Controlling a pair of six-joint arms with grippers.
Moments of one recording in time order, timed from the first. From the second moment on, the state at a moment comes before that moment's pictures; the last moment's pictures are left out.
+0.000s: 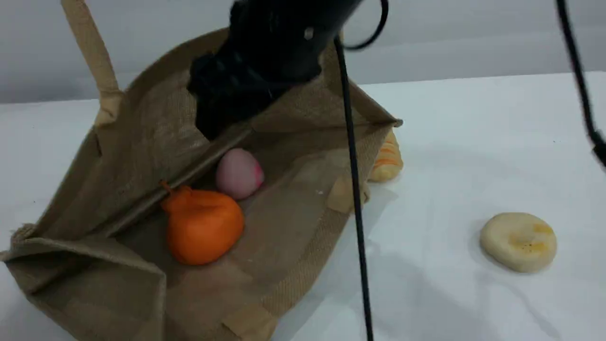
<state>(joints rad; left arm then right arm) -0.23 1.69 -1.75 -0.40 1.22 0.52 0.67 1.92 -1.37 0.43 0.47 -0.51</state>
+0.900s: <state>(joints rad) -0.23 1.70 -1.08 -0.45 0.61 0.52 0.65 1.21 -1.37 0.07 1.01 -0.12</state>
